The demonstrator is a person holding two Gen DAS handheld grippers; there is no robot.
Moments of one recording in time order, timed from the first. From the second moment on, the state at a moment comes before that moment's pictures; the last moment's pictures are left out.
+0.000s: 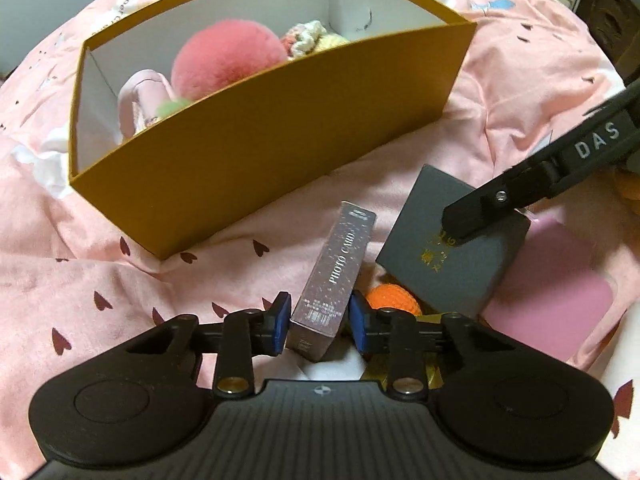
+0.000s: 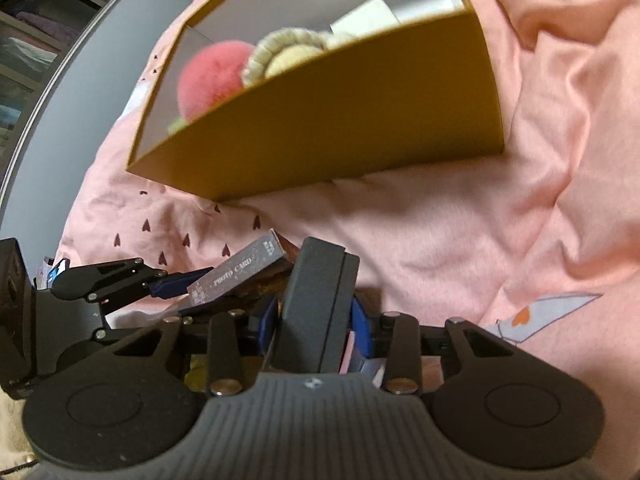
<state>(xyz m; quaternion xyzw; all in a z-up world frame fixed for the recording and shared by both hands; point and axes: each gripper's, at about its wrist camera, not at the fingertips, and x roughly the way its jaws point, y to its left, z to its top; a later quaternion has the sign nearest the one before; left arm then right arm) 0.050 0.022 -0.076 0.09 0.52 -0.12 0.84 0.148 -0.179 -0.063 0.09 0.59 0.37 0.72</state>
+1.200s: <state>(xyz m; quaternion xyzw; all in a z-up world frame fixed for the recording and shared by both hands) 0.085 0.068 0.074 -0.02 0.35 -0.09 0.93 0.182 -0.161 0.098 0.05 0.36 0.44 0.82</state>
